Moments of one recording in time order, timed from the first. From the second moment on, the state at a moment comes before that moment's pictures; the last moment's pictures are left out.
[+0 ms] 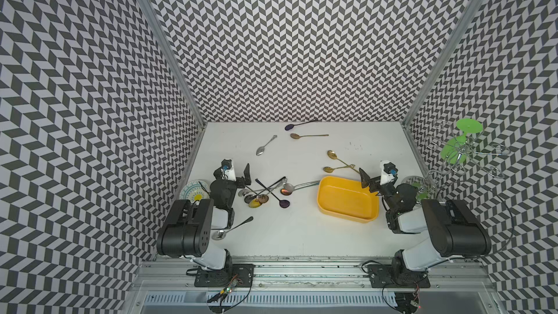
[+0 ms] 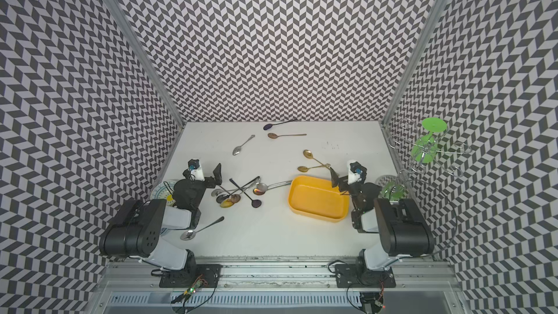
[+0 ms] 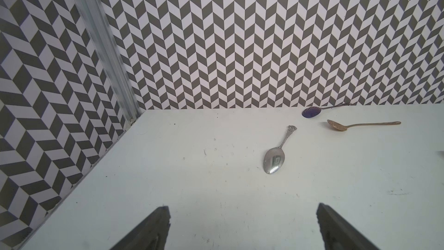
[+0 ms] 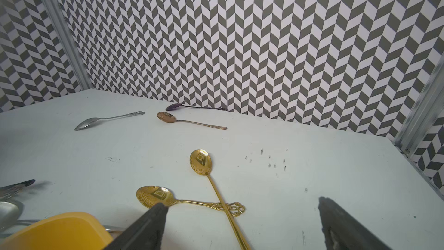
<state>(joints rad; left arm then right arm) 0.01 1.55 0.26 1.21 0.10 0.01 -0.02 1.56 0.20 1.34 -0.33 -0.04</state>
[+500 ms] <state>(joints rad) 0.01 1.55 0.26 1.21 0.10 0.01 -0.02 1.56 0.20 1.33 -0.29 -0.03</state>
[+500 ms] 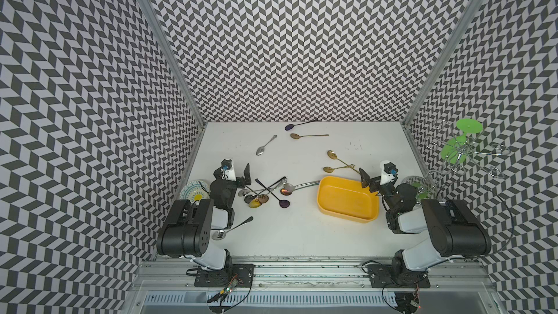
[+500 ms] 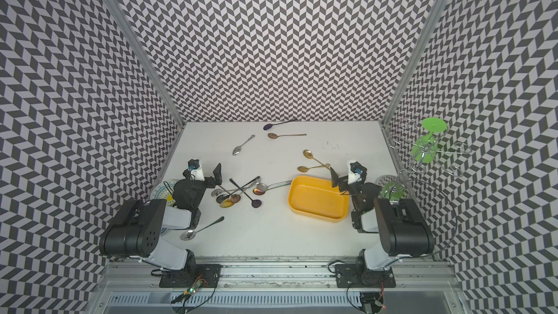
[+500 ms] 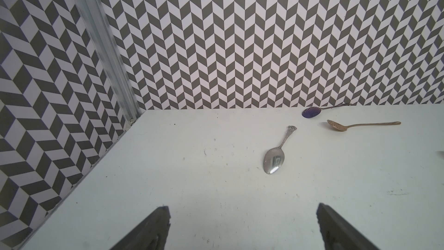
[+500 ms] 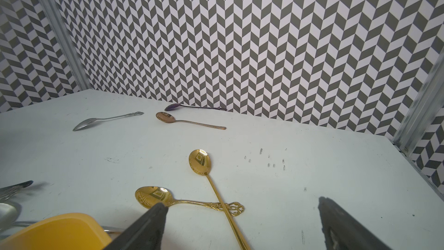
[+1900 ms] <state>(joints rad) 0.06 1.15 0.83 -0.07 0.25 -0.08 0.15 1.17 0.75 0.19 -0.24 0.30</state>
